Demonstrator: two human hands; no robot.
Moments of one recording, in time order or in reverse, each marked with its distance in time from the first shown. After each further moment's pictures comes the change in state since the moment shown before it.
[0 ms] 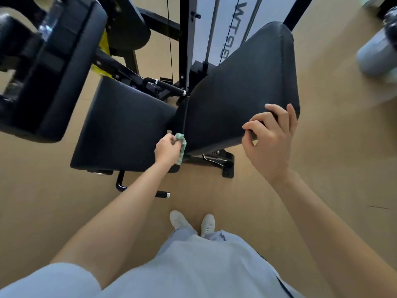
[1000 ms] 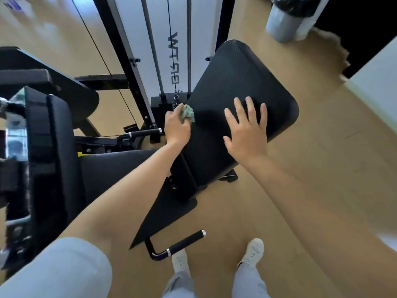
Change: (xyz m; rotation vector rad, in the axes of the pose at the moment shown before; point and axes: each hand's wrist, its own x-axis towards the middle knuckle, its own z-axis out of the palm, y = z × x) left_hand 0.135 0.138 -0.034 -0.034 -0.188 0.619; right_hand 0.049 -0.080 0.071 -0.557 -0.338 0.436
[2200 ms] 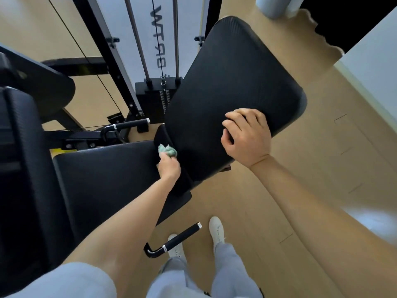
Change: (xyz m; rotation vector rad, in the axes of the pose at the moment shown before) left_hand -0.061 -0.111 0.035 0.158 -0.192 -0.517; right_hand -0.004 0.010 0.036 0.149 0.449 -0.237
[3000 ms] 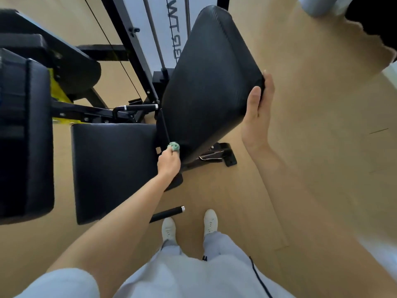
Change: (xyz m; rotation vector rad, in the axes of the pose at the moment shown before) left_hand -0.110 0.028 0.047 0.018 0.094 -0.028; right_hand -0.013 0.070 -0.051 1.089 -0.033 0.978
